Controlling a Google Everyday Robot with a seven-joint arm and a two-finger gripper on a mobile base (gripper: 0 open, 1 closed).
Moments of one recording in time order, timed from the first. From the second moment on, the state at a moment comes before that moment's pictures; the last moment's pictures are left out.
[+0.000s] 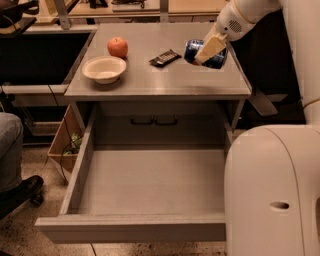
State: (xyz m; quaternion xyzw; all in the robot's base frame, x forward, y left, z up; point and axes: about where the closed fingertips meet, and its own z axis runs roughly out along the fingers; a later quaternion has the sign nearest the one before) arm 0.733 -0.144 0.946 -0.55 0.77 0.10 0.30
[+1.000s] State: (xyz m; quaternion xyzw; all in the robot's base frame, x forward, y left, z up) arm 0.680 -0.142 0.943 -0.57 0.76 0.10 0.28
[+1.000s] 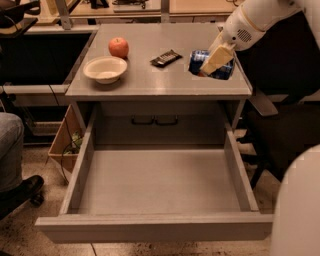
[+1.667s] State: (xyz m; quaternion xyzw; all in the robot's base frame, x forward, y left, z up) arm 0.612 -0.114 0.945 -0.58 0.75 0.09 0.31
